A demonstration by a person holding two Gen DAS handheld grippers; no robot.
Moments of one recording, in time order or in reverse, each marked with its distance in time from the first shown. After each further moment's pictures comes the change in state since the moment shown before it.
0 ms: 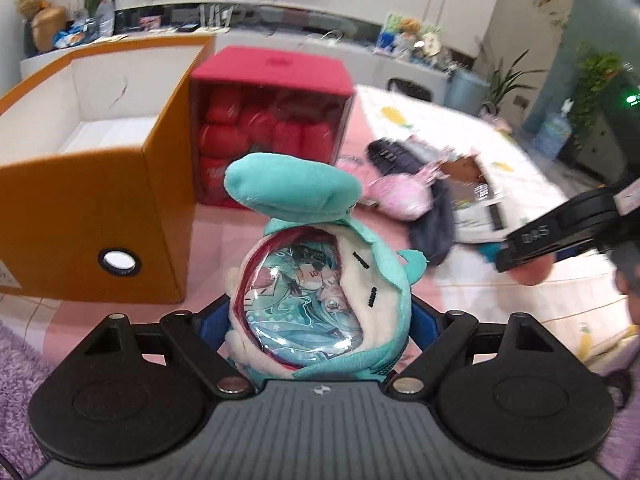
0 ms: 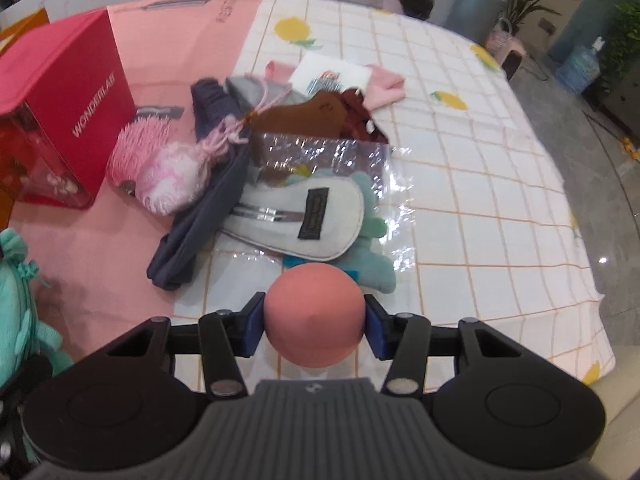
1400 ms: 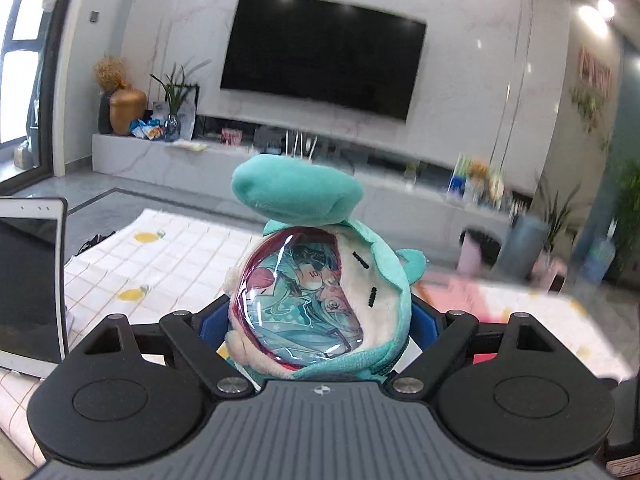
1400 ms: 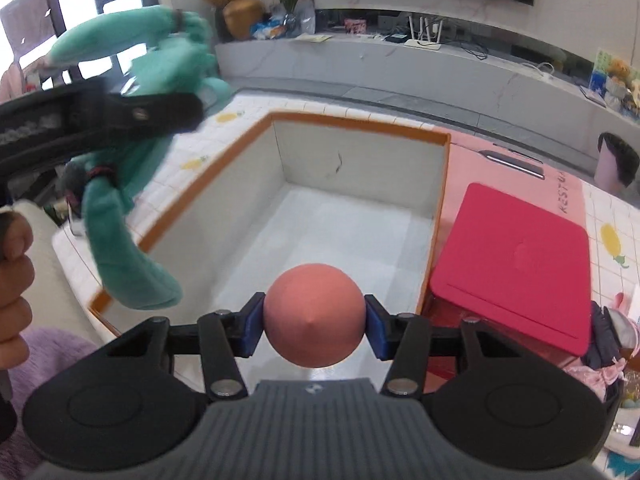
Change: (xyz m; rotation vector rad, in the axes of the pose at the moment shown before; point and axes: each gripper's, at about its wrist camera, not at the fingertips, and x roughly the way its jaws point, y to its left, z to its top) left arm -0.086 0.168 0.118 -0.068 -0.346 0.170; right arm -0.085 0.252 0.059 -0.315 -0.317 0.517
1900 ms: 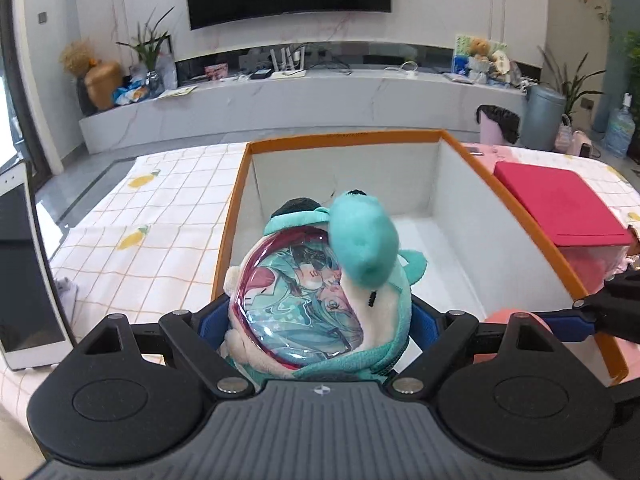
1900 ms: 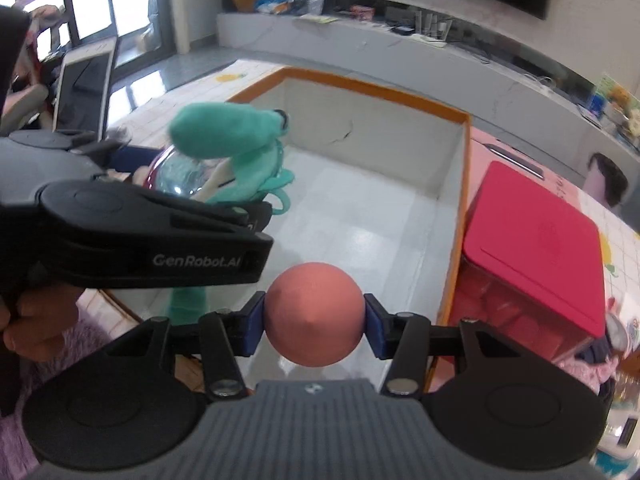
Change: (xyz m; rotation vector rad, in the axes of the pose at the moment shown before) left arm 0.037 -0.005 -0.044 0.203 0.244 0.052; right arm 0.015 0.029 -0.017 -0.107 0.048 -0.090
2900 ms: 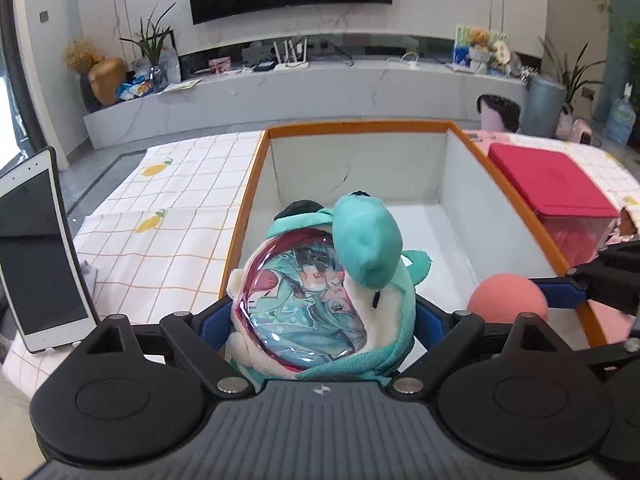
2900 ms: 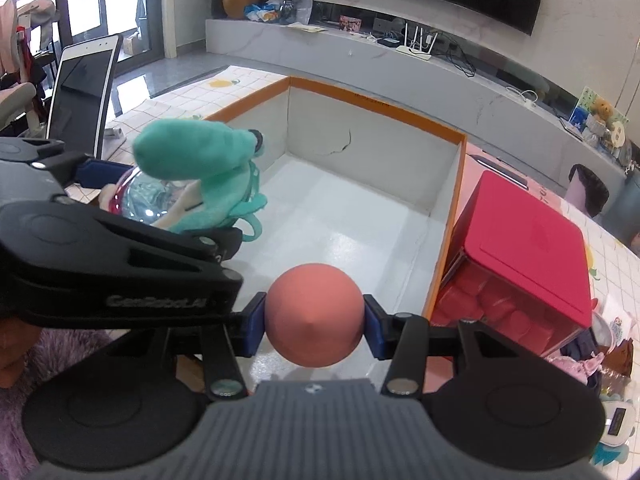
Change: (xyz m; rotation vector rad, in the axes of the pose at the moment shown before) left arm -0.026 0.011 -0.003 0.009 0.031 0.016; right arm -0.016 0.020 -0.009 -0.014 -0.024 -0.071
